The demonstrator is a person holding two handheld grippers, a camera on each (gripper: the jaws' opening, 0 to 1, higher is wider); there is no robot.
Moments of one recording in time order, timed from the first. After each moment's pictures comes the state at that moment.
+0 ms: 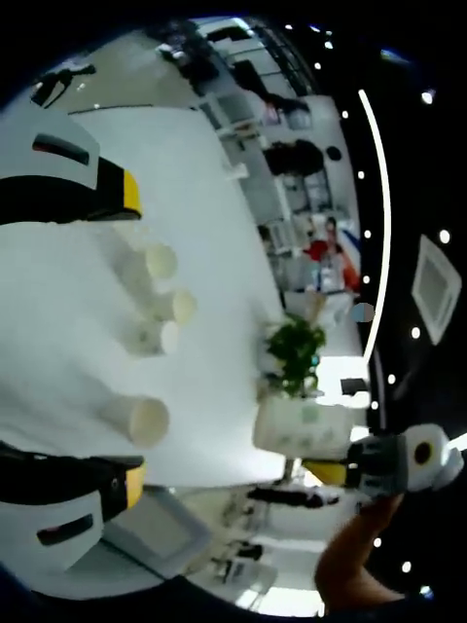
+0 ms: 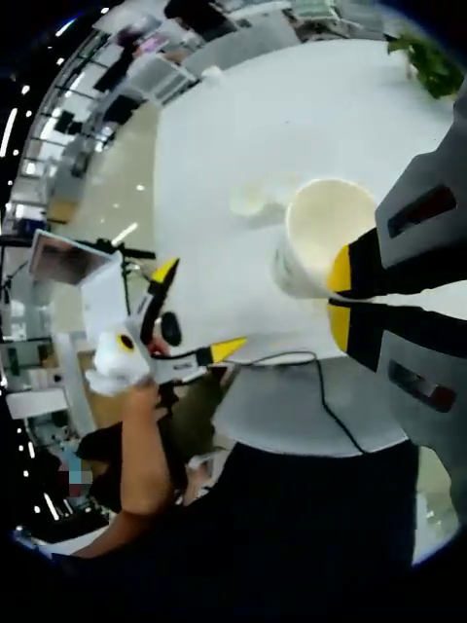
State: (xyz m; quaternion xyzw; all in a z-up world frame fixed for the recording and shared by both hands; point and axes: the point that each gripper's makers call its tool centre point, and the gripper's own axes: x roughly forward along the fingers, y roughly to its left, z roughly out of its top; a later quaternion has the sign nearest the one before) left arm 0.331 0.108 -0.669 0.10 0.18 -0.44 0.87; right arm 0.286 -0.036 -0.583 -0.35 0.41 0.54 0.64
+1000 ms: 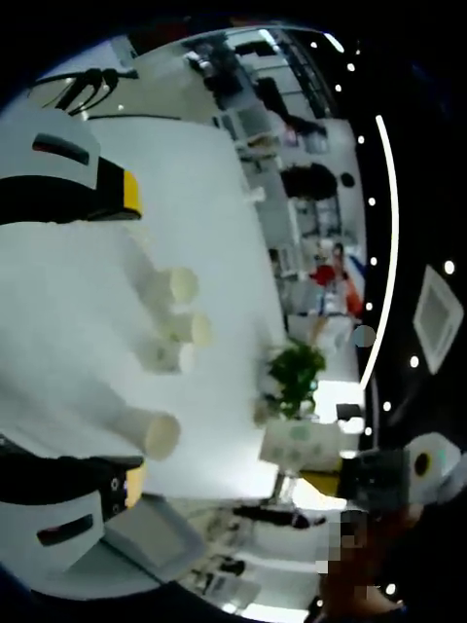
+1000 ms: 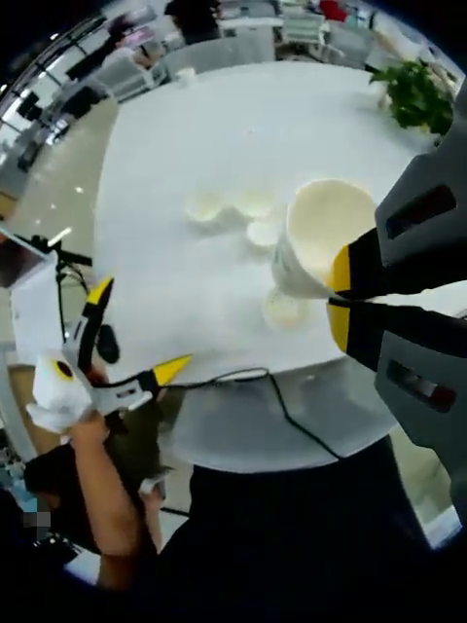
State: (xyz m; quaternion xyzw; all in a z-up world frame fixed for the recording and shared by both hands) left arm 0.328 0.136 -0.671 0.07 0.19 -0.40 0.90; right arm 0.294 -0.035 -0.589 -0.42 0.49 0.47 0.60
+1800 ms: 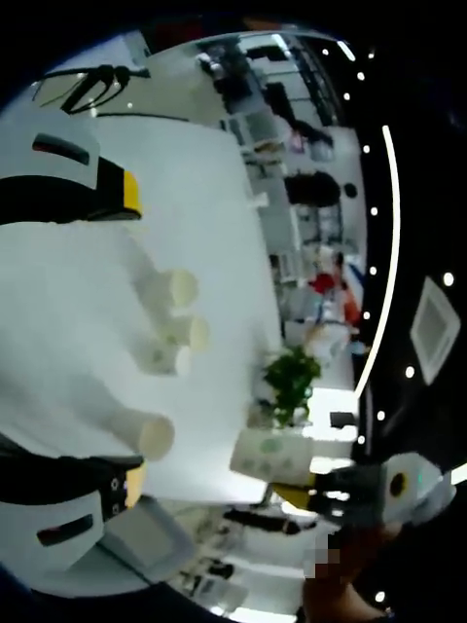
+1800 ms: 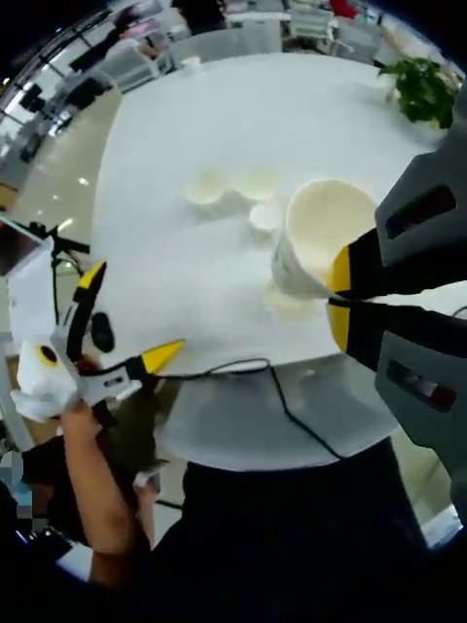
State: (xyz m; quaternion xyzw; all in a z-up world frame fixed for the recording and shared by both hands) left arm 0.332 0.139 -0.670 0.05 0.19 -0.39 0.90; right arm 0.282 -0.029 -0.613 -0.42 0.49 0.49 0.59
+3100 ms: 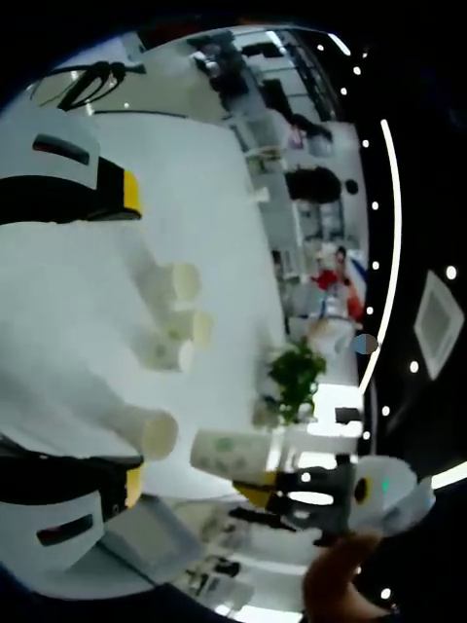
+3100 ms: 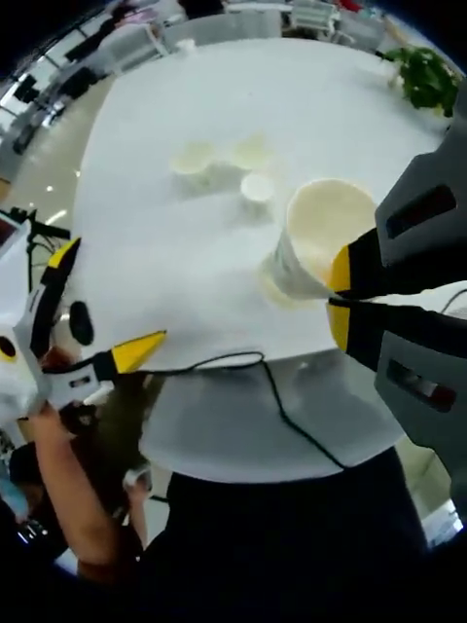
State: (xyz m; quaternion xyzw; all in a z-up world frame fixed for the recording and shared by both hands) left arm 0.330 0.132 -0.679 0.06 0.19 -0.39 0.90; right arm 0.266 -0.031 -0.665 -0.42 0.51 0.49 0.57
